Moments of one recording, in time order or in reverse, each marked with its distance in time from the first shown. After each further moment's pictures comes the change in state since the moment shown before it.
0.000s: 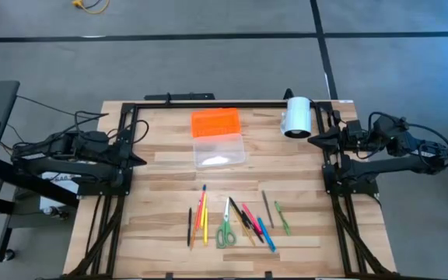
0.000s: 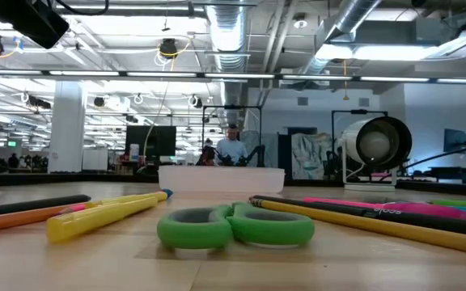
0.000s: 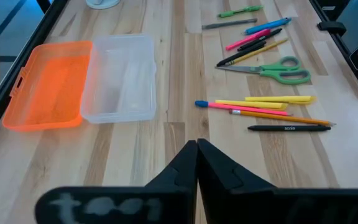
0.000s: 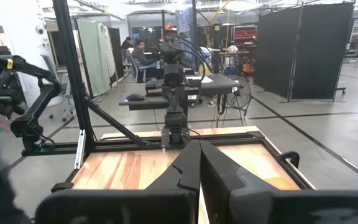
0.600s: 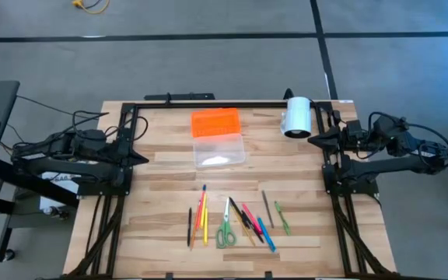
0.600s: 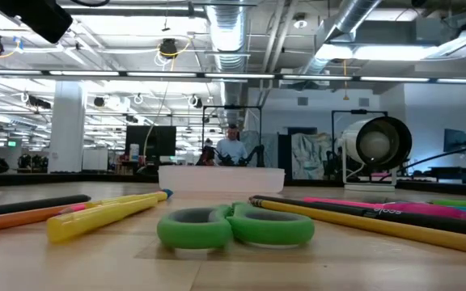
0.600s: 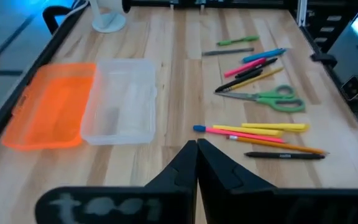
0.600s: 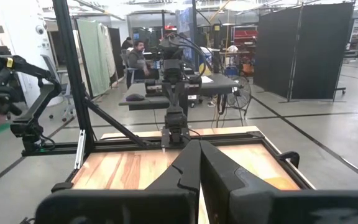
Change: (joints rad) left arm 0.000 0.000 0.000 0.080 -0.009 -0.004; right arm 0.000 0.000 0.000 0.000 0.000 0.000
